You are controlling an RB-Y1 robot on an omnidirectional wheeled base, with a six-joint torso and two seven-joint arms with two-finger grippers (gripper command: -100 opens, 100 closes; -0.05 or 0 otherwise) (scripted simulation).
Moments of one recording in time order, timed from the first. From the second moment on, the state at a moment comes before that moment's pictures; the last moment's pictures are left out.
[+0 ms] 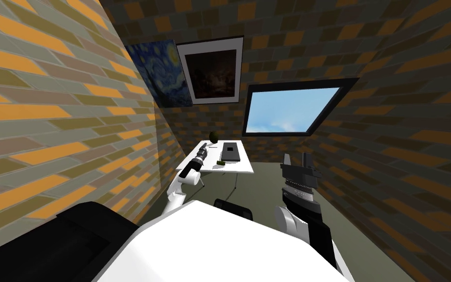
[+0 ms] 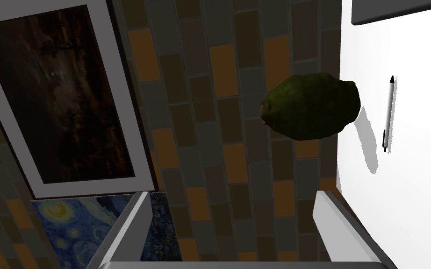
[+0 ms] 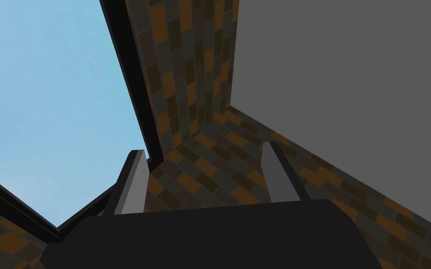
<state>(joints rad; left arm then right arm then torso) 0.26 0.17 0.09 -2.22 0.08 0.33 -0.01 0.49 0.03 0.05 -2.27 -0.03 -0.51 -0.16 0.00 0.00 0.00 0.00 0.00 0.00</state>
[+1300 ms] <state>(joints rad) 0.19 0.20 0.13 -2.17 0.11 0.68 -0.03 0.49 0.03 0.05 -2.27 -0.03 -0.51 -0.16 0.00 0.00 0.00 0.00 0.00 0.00</state>
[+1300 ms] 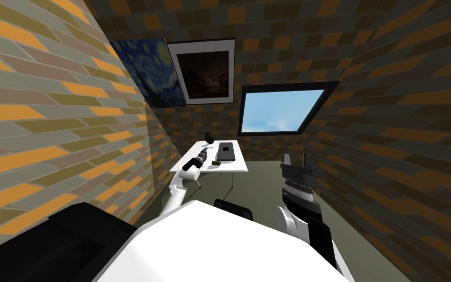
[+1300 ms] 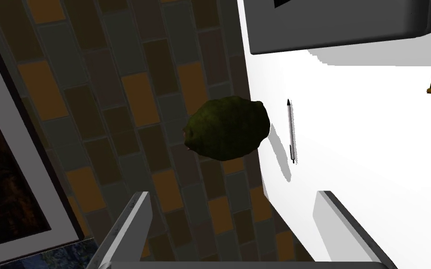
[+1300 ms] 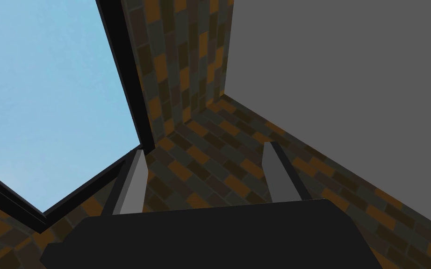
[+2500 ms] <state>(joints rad) 0.13 0.22 0.18 -2.10 0.11 1.02 -0.08 0.49 0.03 0.05 -2.27 -0.03 -0.51 -0.16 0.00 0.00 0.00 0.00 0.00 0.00</state>
